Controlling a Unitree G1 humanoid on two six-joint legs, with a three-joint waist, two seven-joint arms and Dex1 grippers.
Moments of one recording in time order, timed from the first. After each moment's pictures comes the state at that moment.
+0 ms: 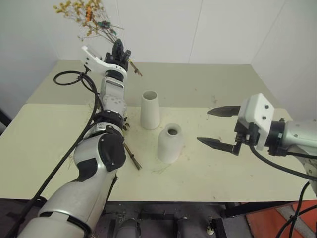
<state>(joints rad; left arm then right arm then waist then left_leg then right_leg) -1.39 0.14 0.63 1.19 -0.59 -0.18 -0.49 -0.42 -0.95 -0.18 -0.62 0.53 0.69 0.88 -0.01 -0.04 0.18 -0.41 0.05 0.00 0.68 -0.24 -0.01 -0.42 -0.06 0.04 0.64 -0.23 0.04</state>
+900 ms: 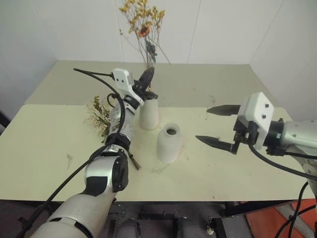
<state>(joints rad) -1.16 0.09 0.32 1.15 -0.31 -0.45 -0.69 -0.42 -0.94 -0.17 -0.62 0.56 0.68 0.85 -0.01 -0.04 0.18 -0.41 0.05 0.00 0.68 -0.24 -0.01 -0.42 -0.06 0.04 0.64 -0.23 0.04</state>
